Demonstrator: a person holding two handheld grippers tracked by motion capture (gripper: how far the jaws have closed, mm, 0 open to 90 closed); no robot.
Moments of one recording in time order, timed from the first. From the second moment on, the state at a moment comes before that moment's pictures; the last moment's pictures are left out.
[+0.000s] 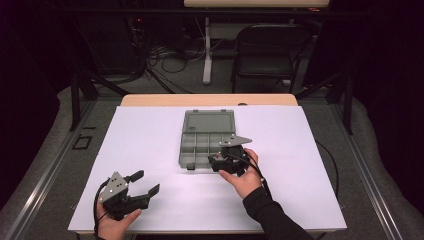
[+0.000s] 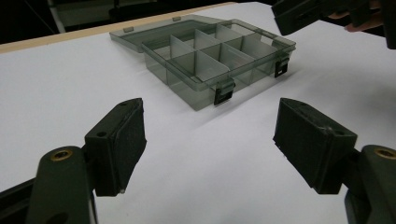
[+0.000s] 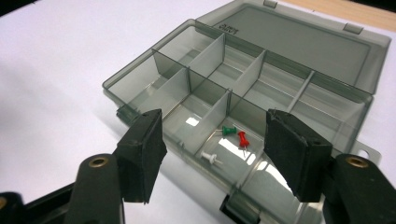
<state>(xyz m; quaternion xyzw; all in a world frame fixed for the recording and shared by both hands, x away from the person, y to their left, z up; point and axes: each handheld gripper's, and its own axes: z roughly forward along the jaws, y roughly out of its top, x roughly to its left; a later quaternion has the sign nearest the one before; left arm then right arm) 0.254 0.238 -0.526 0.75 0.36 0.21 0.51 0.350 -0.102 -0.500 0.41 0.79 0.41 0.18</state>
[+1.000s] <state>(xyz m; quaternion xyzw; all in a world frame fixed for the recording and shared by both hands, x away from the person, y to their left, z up) 0.254 0.236 -0.527 0.75 0.36 0.21 0.51 0.256 -0.171 -0.516 0.41 0.76 0.44 0.24</state>
